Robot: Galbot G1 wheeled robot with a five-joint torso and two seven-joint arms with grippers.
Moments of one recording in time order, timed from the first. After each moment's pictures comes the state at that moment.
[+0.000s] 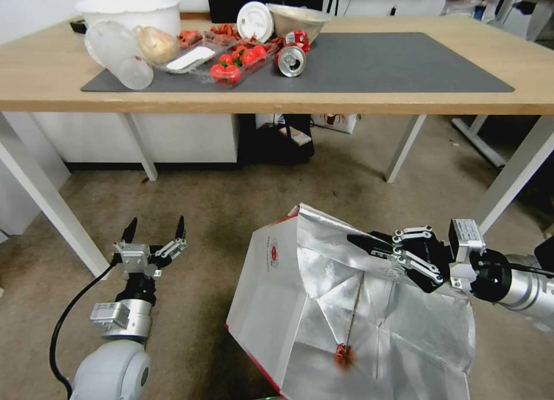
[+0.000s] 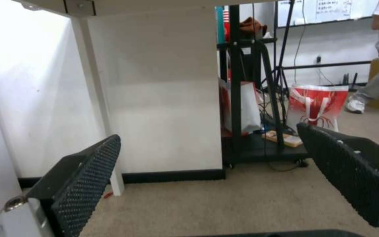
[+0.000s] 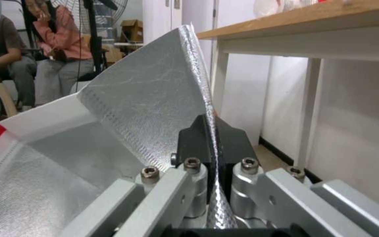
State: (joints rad) left arm 1.62 -1.33 -0.63 -2.11 -0.25 -0.13 -0.05; right arm -1.49 0.75 0.85 2.21 0.97 -0.14 -1.05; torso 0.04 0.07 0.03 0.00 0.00
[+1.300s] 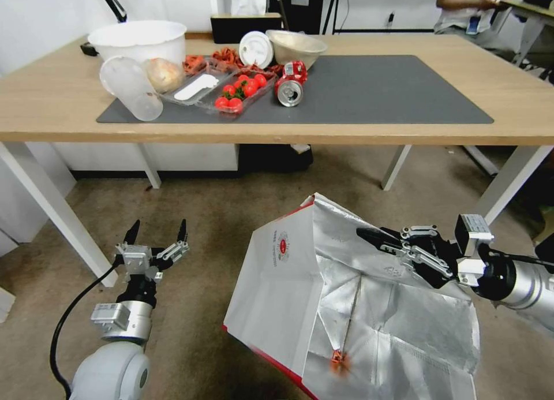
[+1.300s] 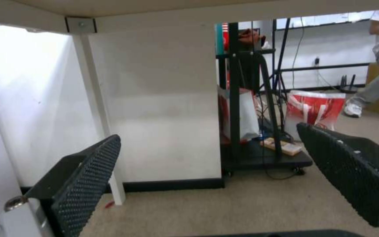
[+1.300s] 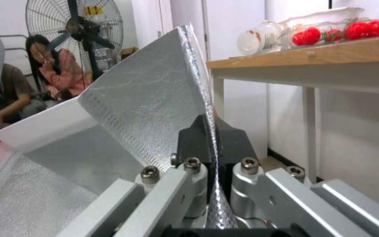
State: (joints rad) left arm 1.62 -1.33 -0.62 -2.10 -0.24 -0.12 -0.05; right arm -1.50 0.75 0.83 2.16 1.08 -0.18 -1.05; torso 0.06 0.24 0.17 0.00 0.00
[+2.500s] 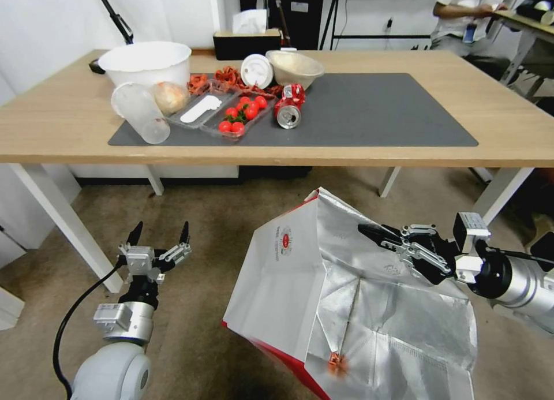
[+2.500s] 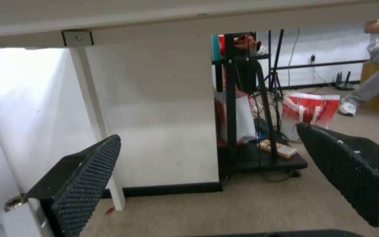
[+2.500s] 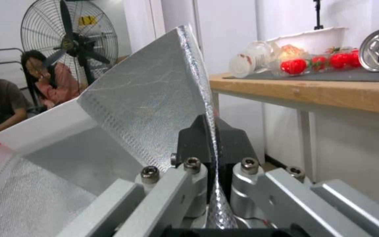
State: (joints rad) left arm 1.63 -1.33 -0.62 -2.11 -0.24 -0.10 -0.04; right arm -1.49 0.76 0.82 2.13 1.09 -0.18 -1.04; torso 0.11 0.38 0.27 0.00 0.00
